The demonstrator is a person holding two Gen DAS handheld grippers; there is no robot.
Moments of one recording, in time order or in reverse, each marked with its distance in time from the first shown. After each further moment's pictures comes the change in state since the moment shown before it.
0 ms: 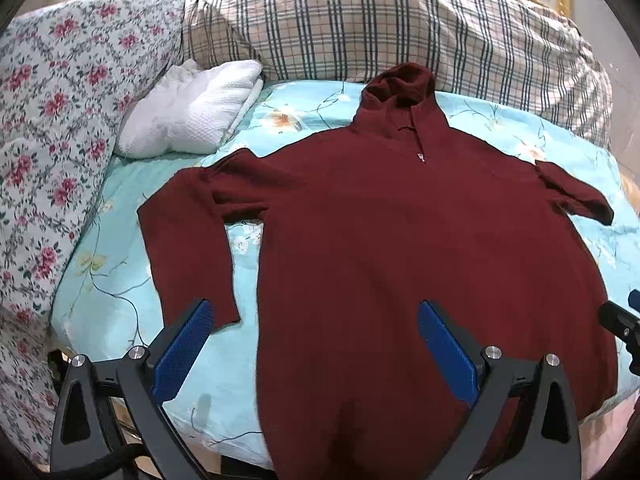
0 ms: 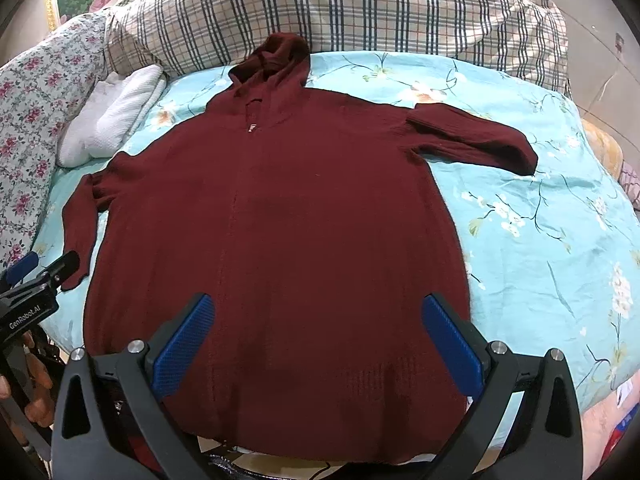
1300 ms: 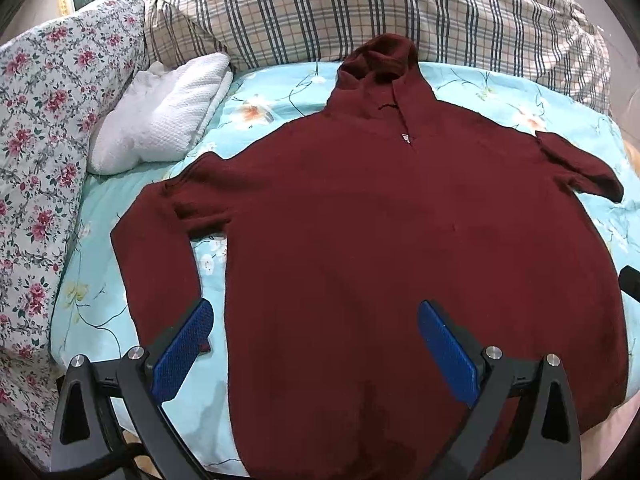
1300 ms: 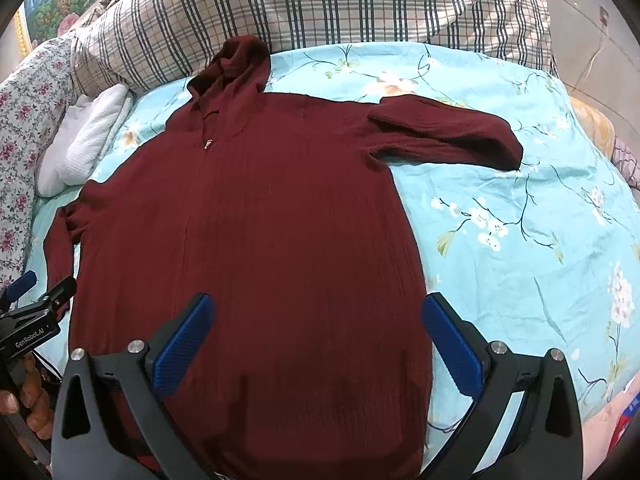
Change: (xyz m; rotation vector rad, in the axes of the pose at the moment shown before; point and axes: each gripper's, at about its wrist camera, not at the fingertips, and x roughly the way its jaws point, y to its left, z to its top) left arm 0.033 -0.038 0.025 0.105 0.074 0.018; right arm 0.024 -0.047 0.030 0.082 0.023 -0.013
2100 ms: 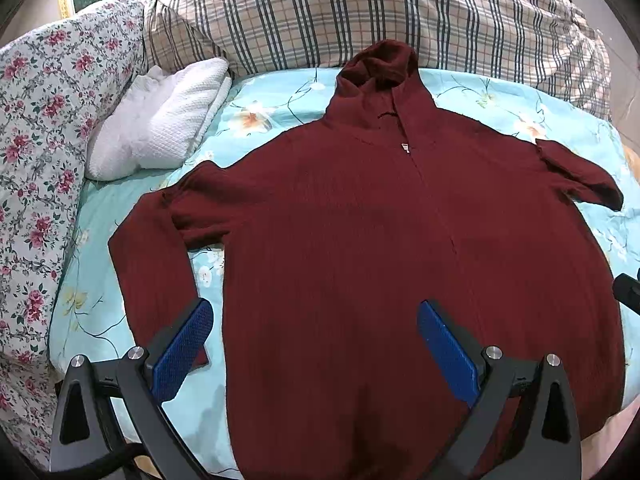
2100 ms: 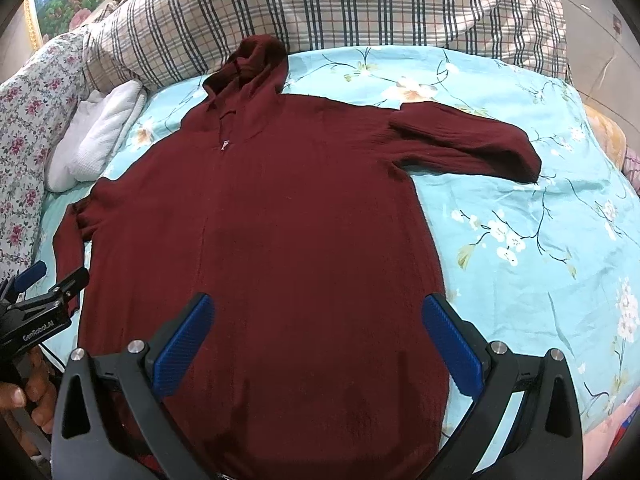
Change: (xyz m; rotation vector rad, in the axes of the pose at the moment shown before) left arm 0.002 0.000 0.009 -0.003 -0.011 -0.006; right arm 0.003 0.012 0.009 -0.031 0.004 0.037
